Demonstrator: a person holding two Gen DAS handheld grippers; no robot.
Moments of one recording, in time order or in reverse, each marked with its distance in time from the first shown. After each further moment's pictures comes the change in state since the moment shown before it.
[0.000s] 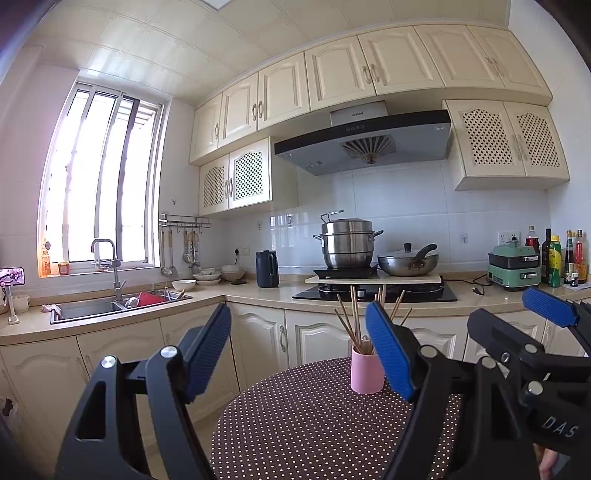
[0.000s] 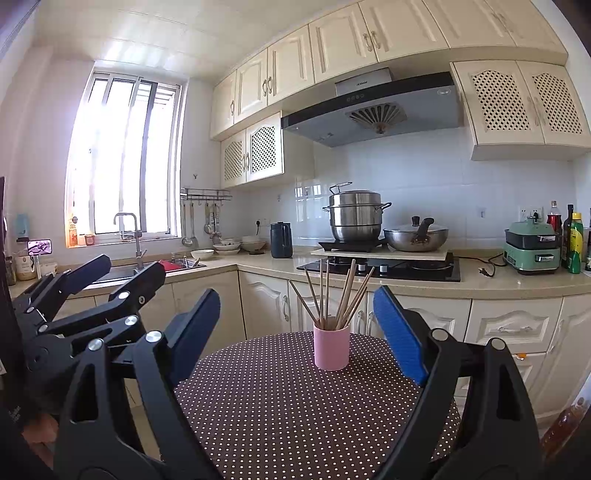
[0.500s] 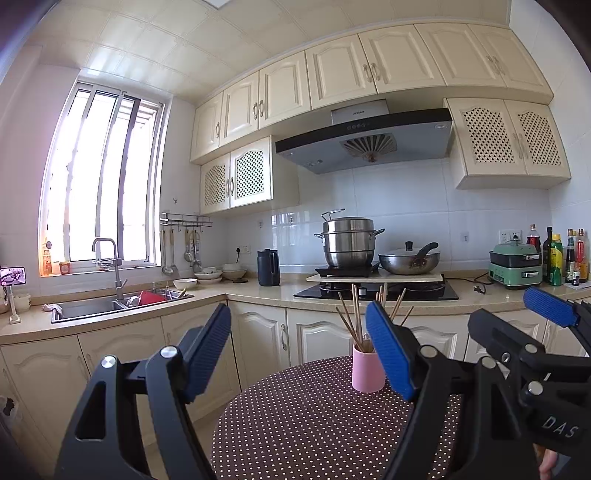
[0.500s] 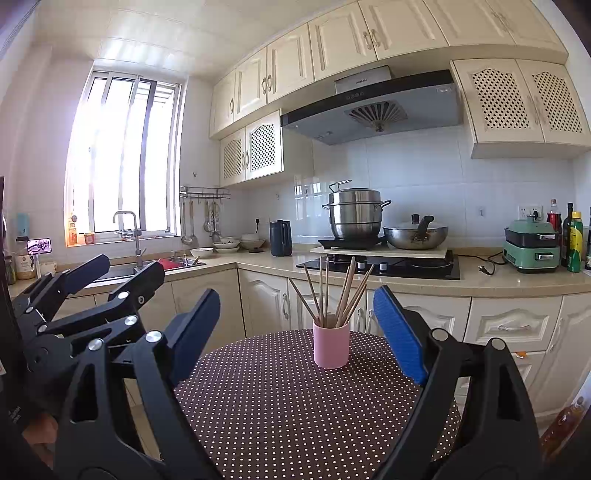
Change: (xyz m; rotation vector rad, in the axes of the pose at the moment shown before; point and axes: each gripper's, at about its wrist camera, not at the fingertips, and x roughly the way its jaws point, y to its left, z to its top) left arm 0.001 0.000 0.000 0.002 0.006 0.006; right arm 0.000 -0.001 -0.003 0.002 0.006 0.000
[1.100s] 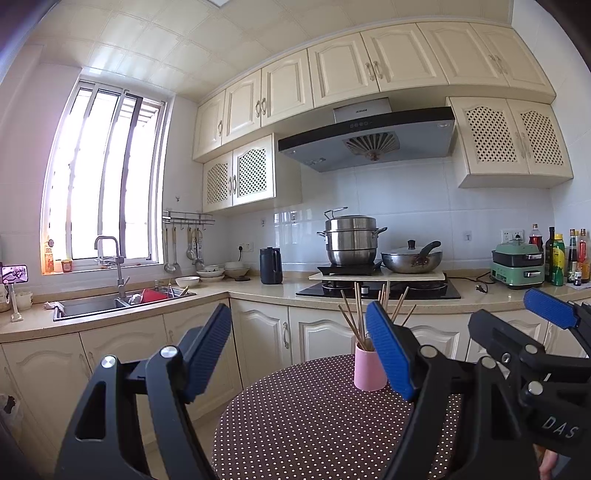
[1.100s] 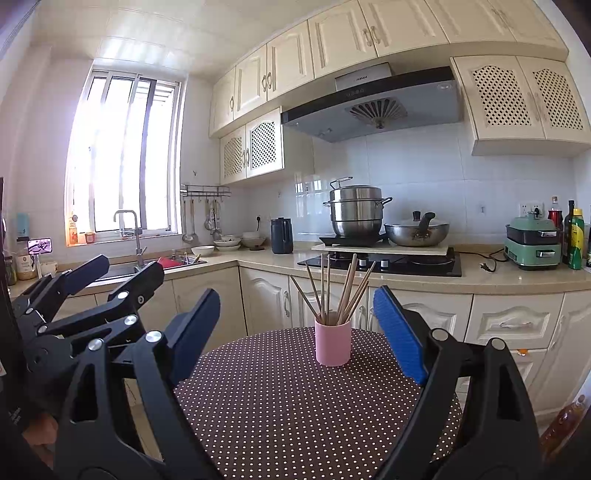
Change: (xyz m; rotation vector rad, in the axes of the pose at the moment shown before) left arm 0.001 0.002 -0.002 -0.003 0.006 0.009; right arm 0.001 0.000 -0.003 0.006 0.015 0.005
